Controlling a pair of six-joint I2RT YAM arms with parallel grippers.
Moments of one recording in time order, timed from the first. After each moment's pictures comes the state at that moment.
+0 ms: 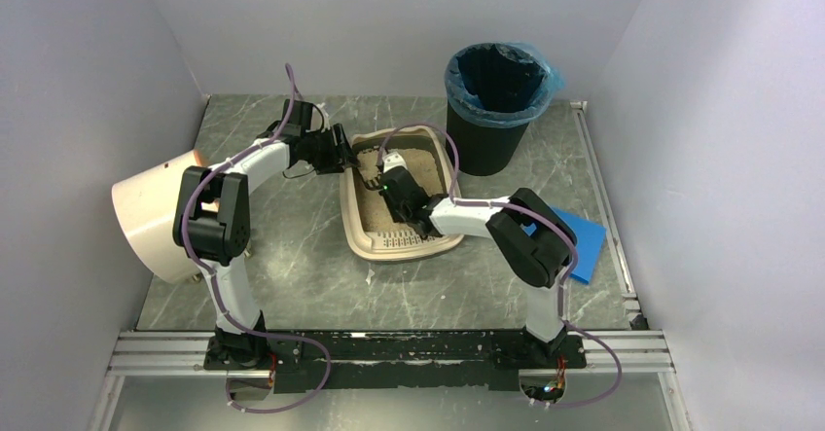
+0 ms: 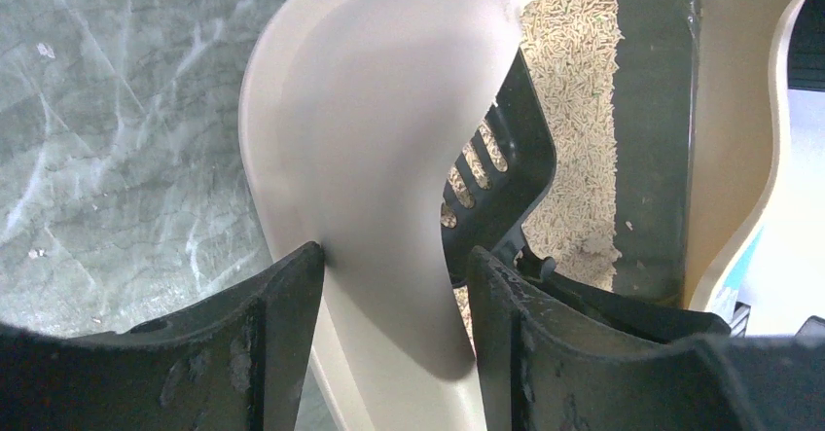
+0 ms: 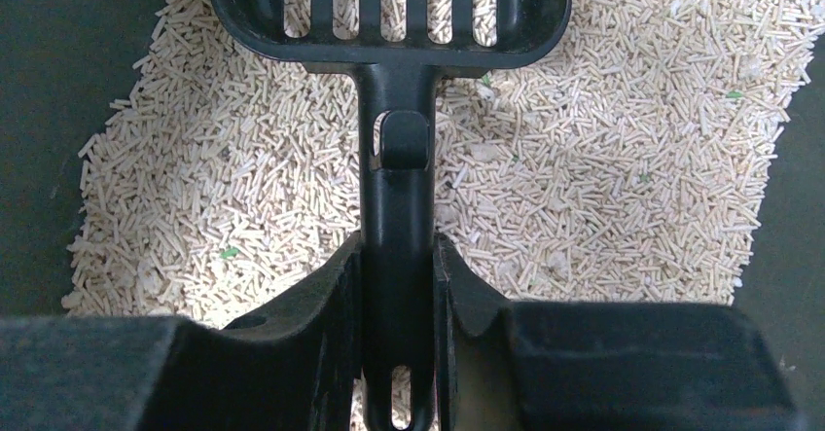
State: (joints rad) left arm -0.22 1.92 1.33 -0.26 0.43 -0.45; right arm 0.82 1.94 1.12 0.07 0.31 0.16
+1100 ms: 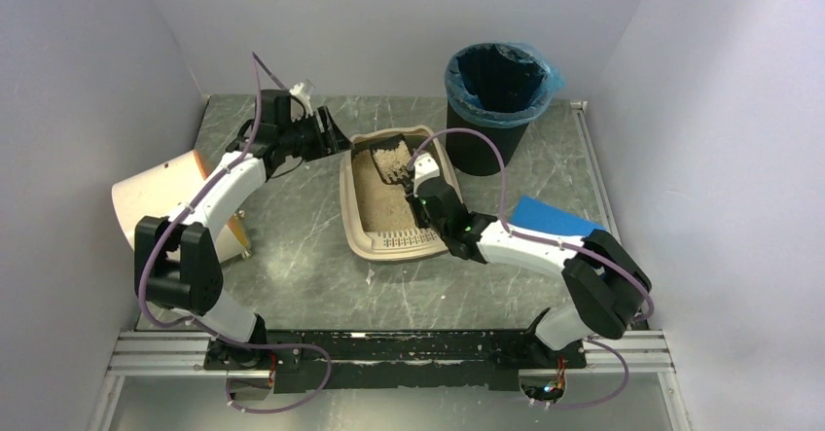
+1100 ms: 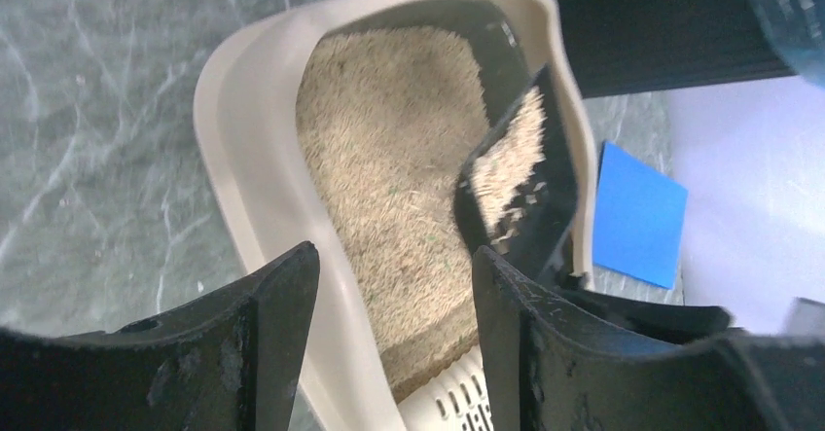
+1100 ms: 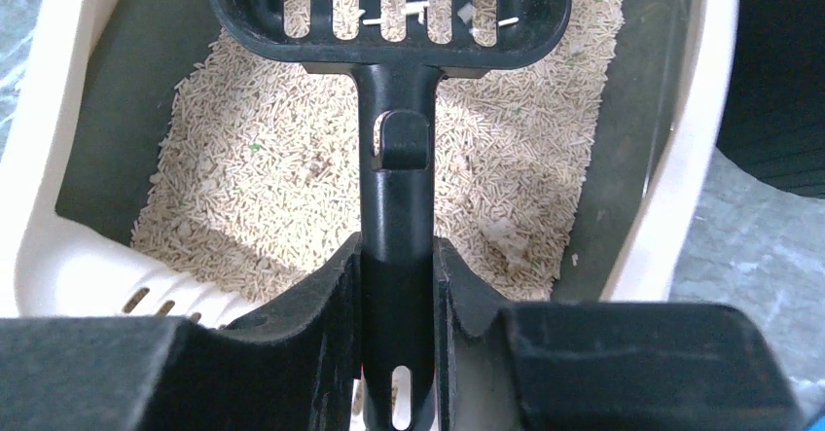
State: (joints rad) left arm -0.22 1.57 1.25 -0.25 0.40 -0.50; right arm 0.83 1.50 0.79 0.17 0.33 0.12
